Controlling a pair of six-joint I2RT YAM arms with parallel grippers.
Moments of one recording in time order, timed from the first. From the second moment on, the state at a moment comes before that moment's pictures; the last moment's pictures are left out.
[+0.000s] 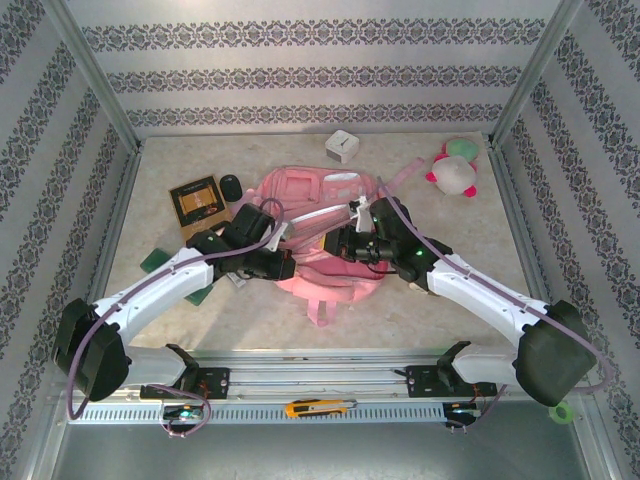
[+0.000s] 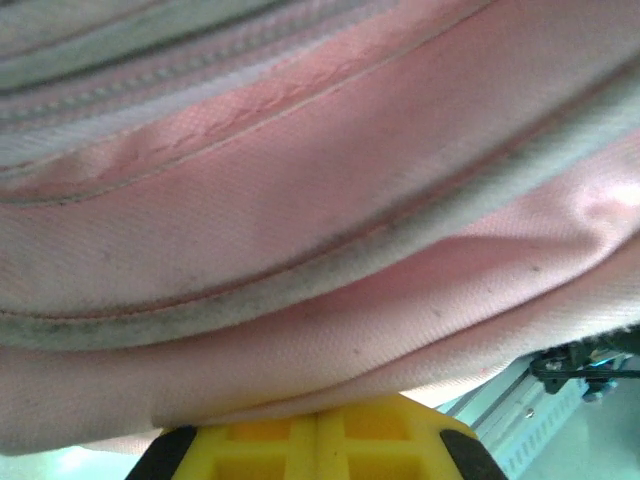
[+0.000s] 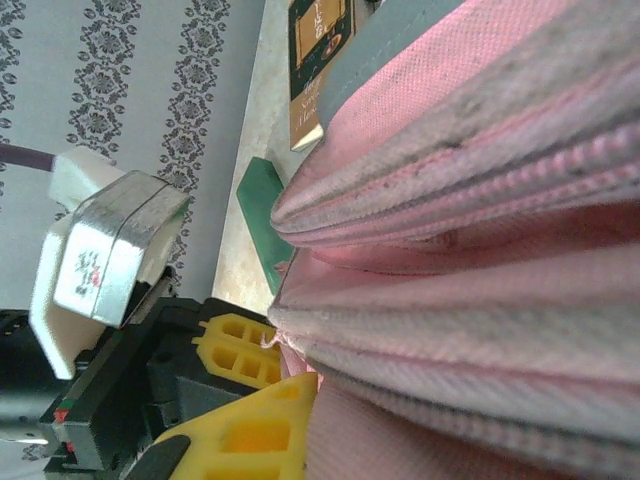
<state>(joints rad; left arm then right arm) -0.59 1.30 0.94 -0.63 0.39 -0.49 0.63 1.25 0.84 -0.13 -0.49 0.90</state>
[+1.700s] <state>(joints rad) -0.60 1.28 0.68 -0.15 0.64 -1.07 0.60 1.24 0.76 -0.03 -0.55 0.78</state>
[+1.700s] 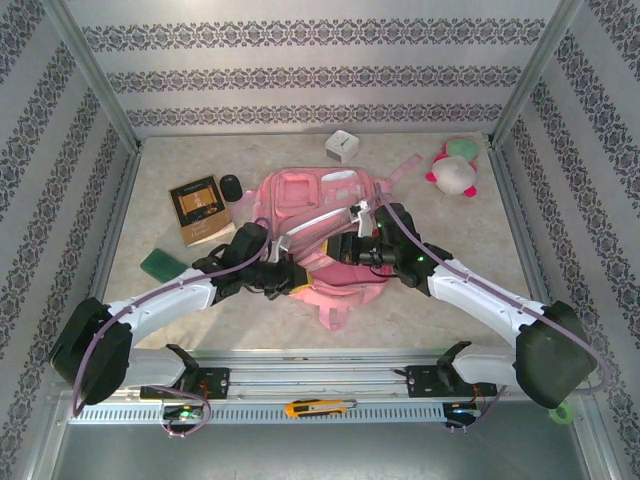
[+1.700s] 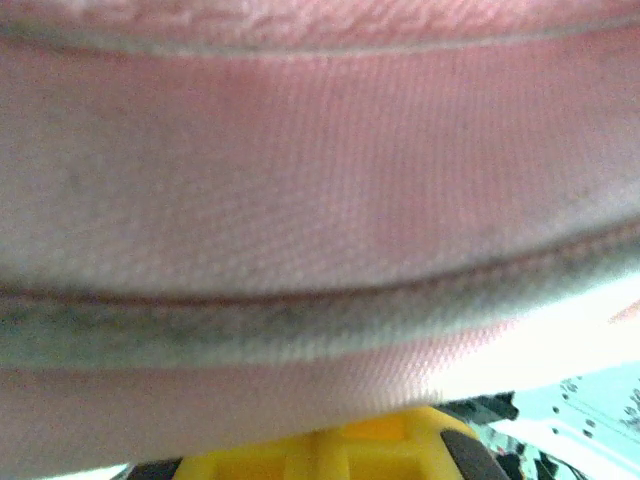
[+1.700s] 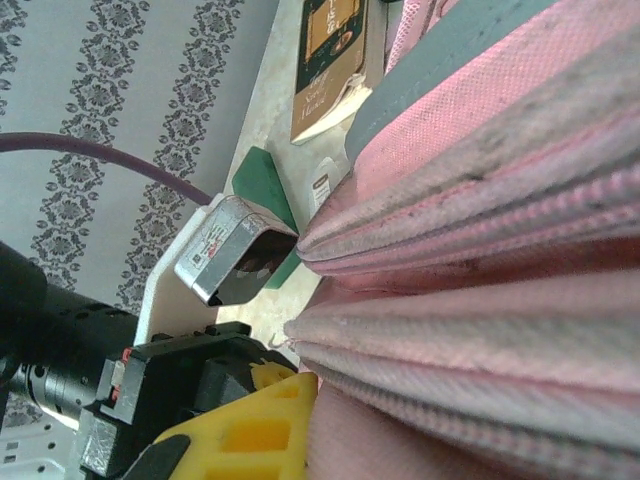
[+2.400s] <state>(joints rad) -0.57 1.33 0.98 -0.77 0.27 -0.33 0.49 1.20 0.81 -0.07 -0.78 0.82</state>
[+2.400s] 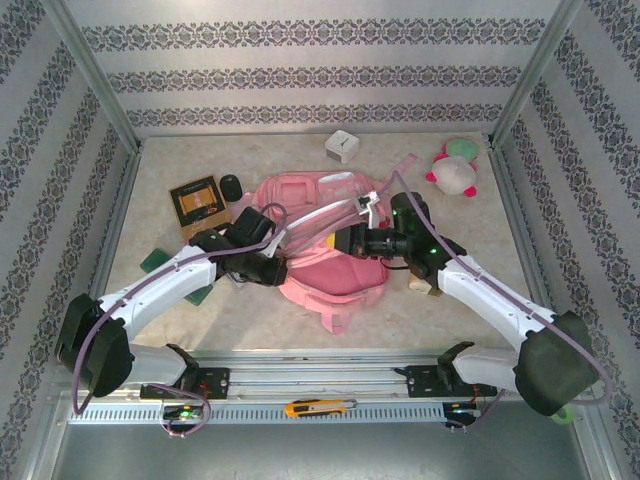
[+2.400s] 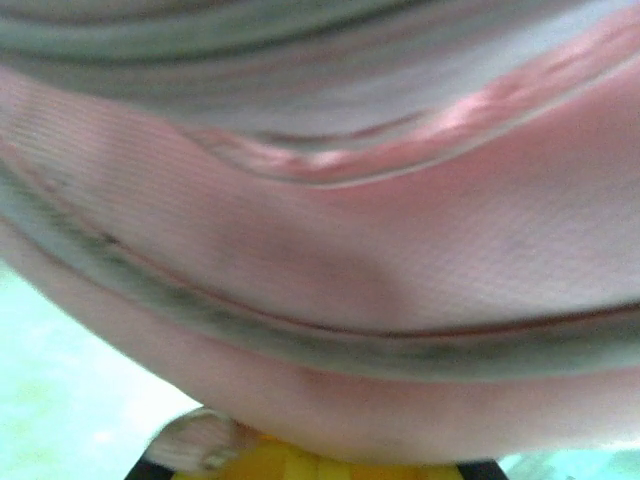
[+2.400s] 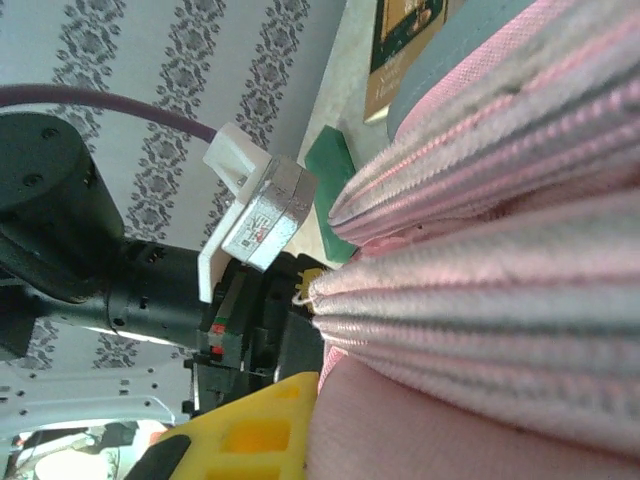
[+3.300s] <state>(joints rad) -0.31 1.44 0.98 -0.52 0.10 -0.01 0.37 1.23 0.93 -0.07 -0.95 0.97</state>
